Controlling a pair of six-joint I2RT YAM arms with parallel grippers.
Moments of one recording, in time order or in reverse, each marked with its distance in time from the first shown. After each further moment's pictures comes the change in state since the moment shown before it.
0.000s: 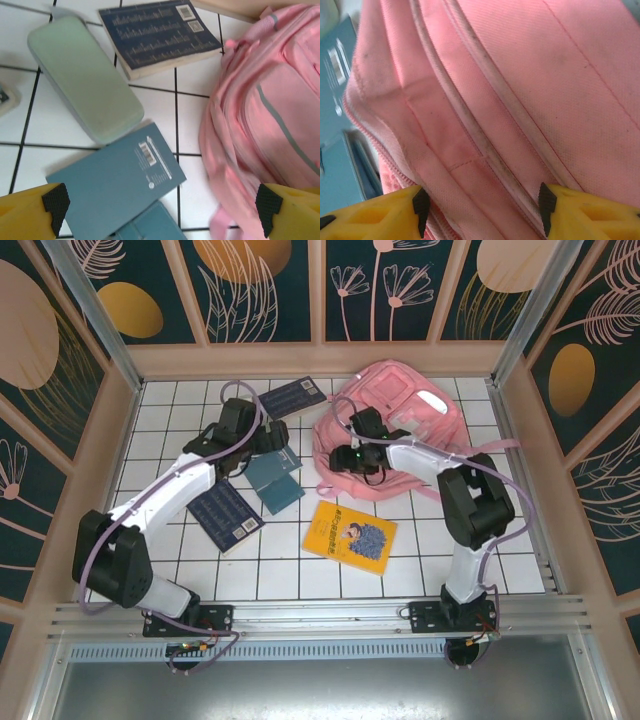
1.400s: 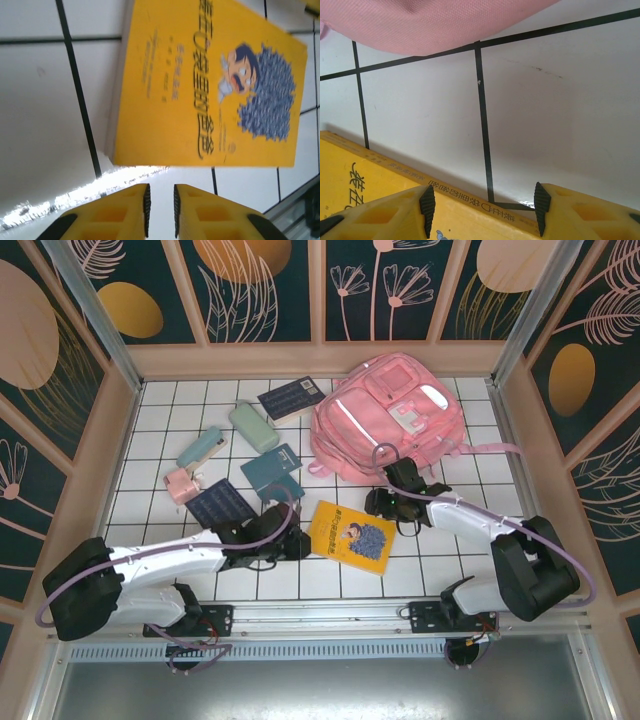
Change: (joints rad) left arm -0.585 -0.222 -0.528 0.105 0.142 -0.407; right arm 0.002 -0.524 -0.621 0.056 0.126 0.184
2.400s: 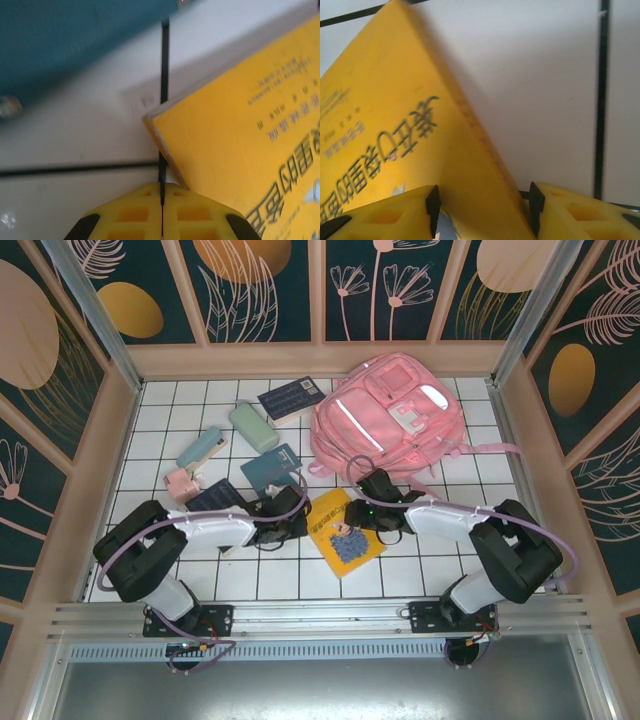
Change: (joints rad) left arm 0.185 0.350 0.143 0.074 -0.150 0.032; right arm 0.194 0.127 0.011 0.114 0.002 0.129
